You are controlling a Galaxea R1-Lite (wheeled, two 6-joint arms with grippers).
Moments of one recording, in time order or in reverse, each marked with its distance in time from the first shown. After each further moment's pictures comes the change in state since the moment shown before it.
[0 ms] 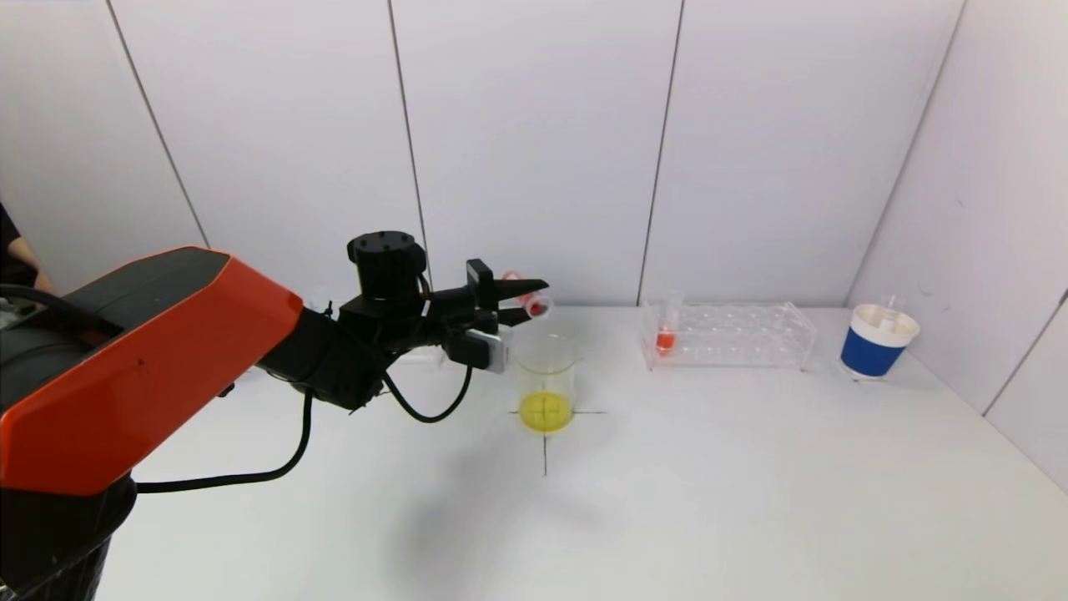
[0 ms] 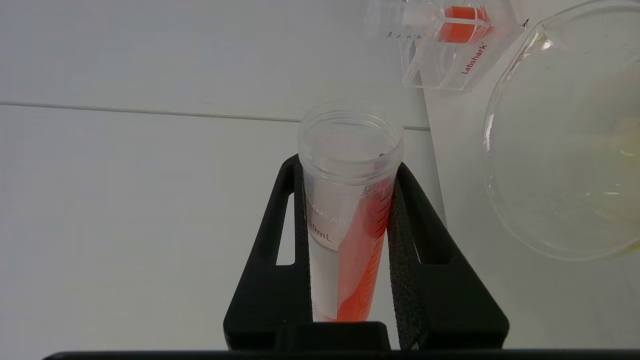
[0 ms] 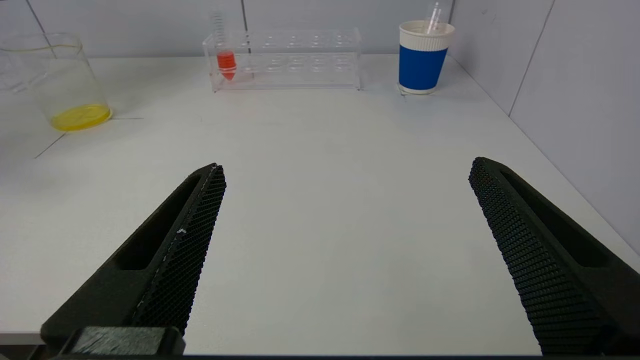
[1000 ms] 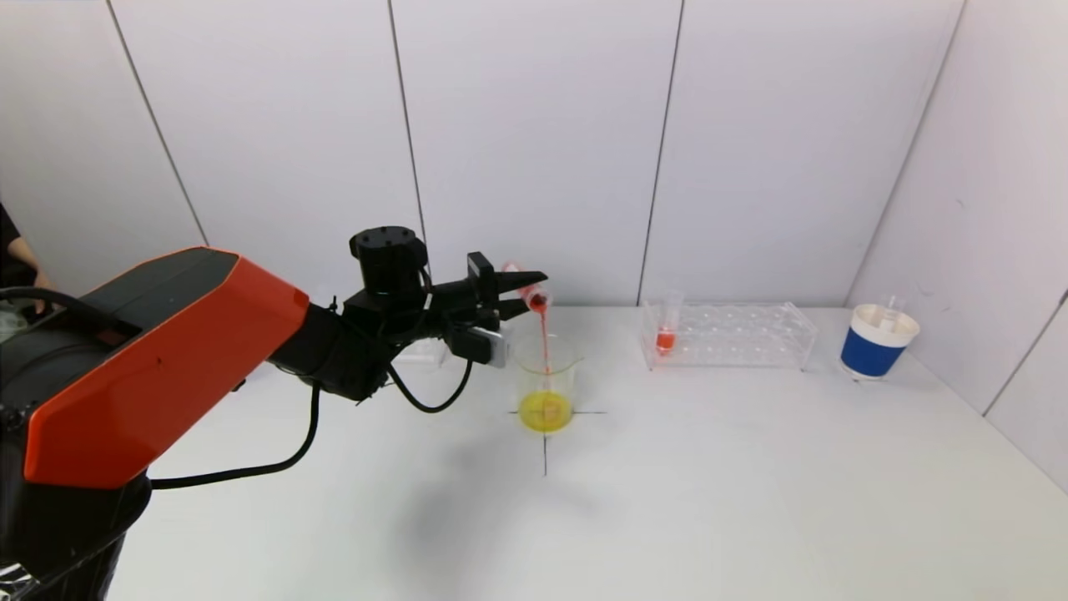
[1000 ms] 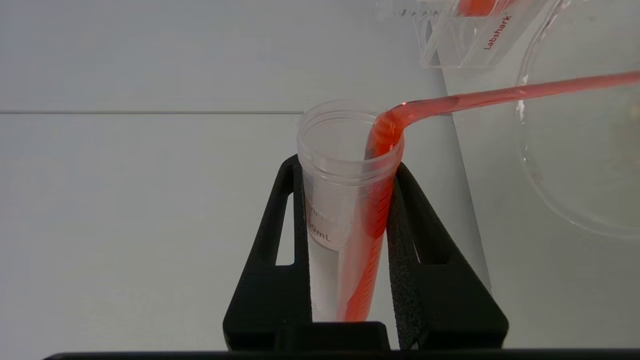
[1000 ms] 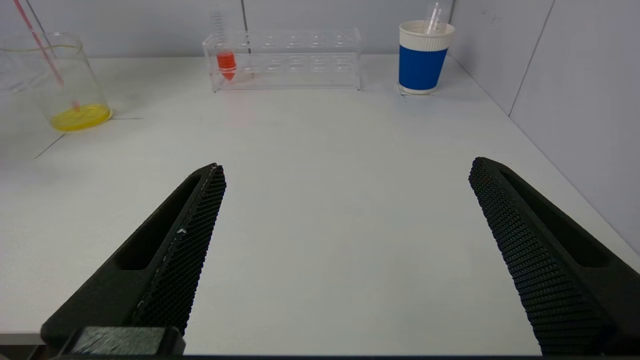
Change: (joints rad) left arm 0.008 0.032 -0.065 0.006 0.000 0.059; right arm 0.000 0.000 0.000 0.000 0.000 0.000
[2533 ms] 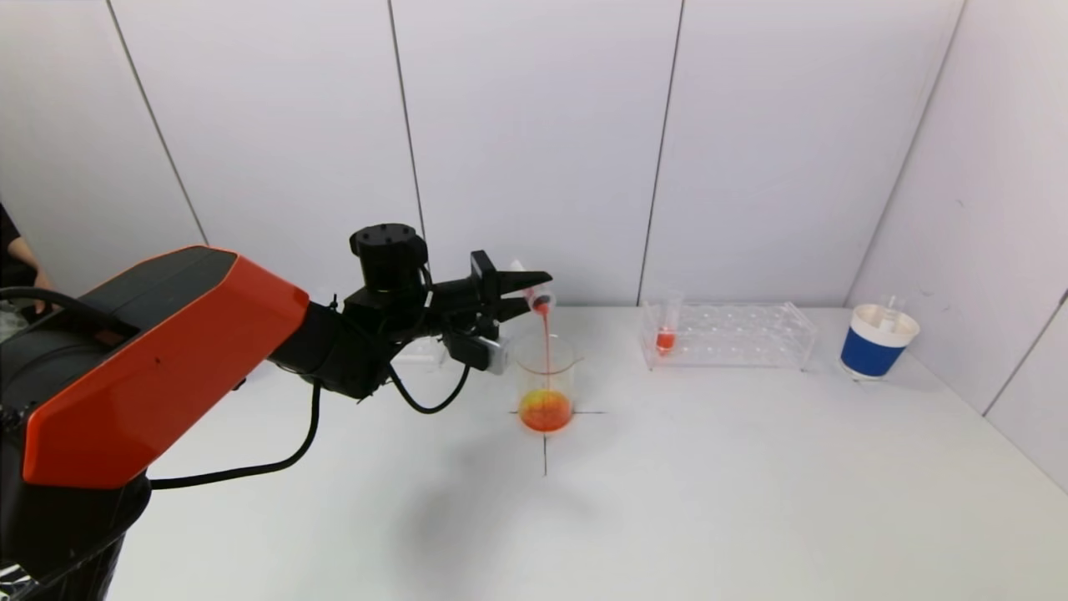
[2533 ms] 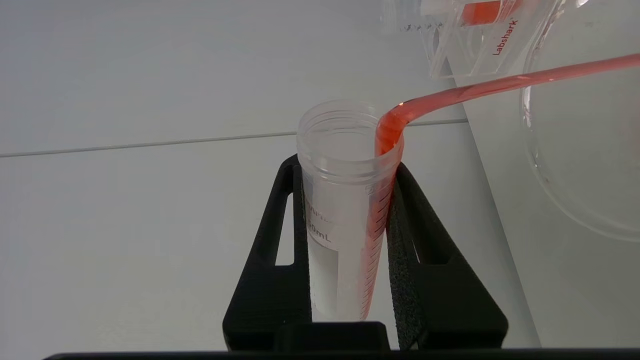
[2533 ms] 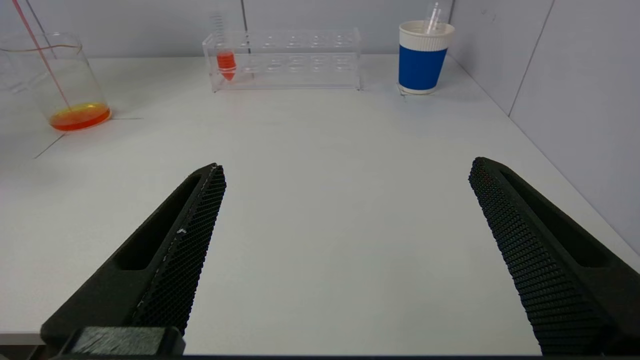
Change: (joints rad) left arm -0.001 -0.001 -0.009 0.000 -0.044 0.089; right arm 0.000 0.000 0.000 0.000 0.000 0.000
